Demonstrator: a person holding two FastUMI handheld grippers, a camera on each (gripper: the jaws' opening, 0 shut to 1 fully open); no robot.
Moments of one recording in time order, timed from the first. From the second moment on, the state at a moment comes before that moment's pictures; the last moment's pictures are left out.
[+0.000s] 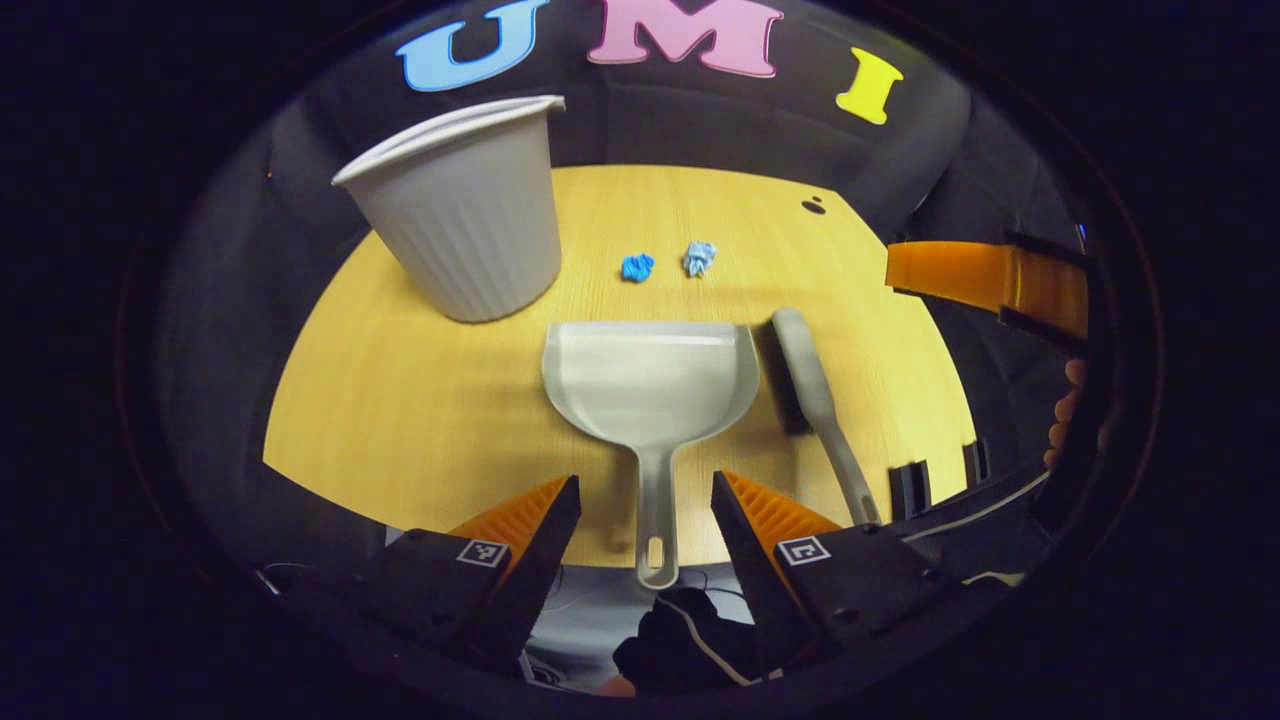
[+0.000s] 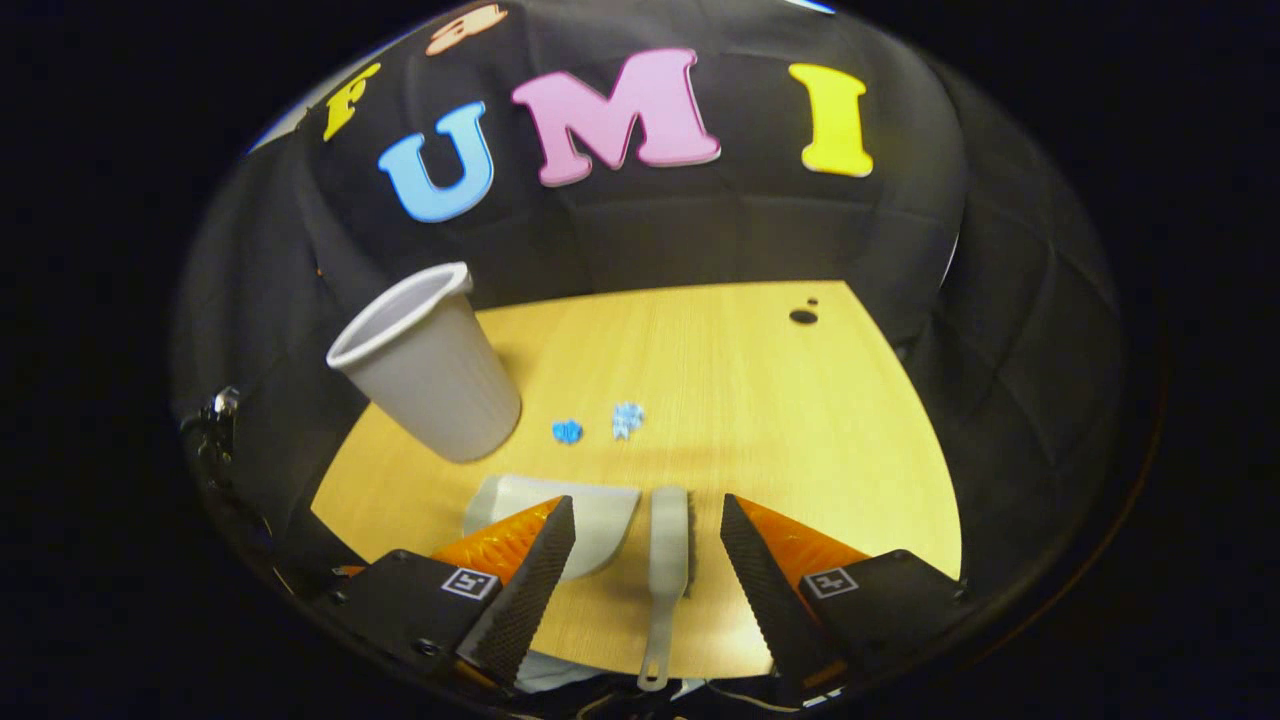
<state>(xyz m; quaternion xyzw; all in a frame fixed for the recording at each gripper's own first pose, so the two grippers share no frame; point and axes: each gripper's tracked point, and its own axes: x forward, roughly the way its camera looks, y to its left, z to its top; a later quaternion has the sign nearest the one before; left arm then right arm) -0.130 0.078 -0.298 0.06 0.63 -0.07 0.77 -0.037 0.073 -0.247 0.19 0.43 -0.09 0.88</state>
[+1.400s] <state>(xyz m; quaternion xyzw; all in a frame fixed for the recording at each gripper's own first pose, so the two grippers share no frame) -0.074 0.073 -0.397 0.06 0.78 -0.01 0.62 -0.093 0.100 -0.414 0.19 0.73 -0.12 0.65</state>
